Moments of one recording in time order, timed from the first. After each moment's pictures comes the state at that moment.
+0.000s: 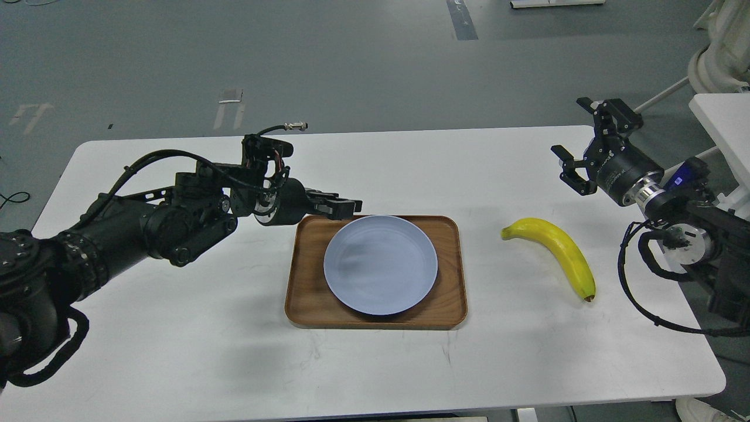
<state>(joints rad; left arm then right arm) -1.08 0.17 -0.07 -0.57 1.19 -0.29 -0.49 0.82 -0.51 0.21 0.57 0.02 0.49 0.49</state>
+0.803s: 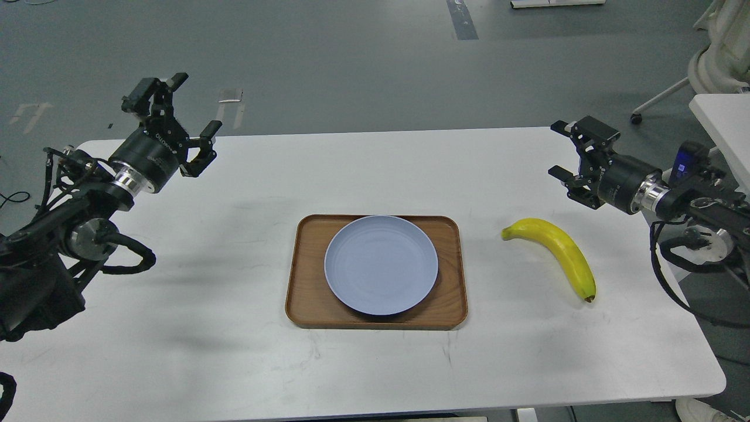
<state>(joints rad) -0.80 0.42 -0.50 -0.61 0.09 -0.49 -0.49 0.91 -0.61 0.08 0.64 -0.41 0.49 0.49</state>
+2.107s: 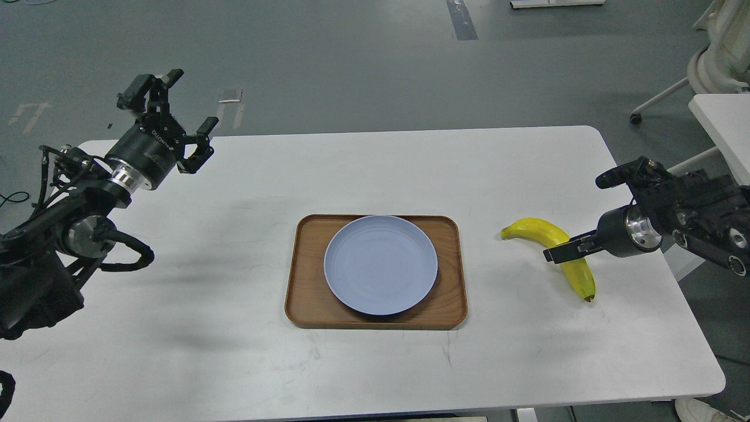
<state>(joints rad) -0.80 0.42 -0.50 -0.61 0.08 -0.49 -0.49 1.12 -0.59 -0.38 0.73 -1.43 0.40 0.49</state>
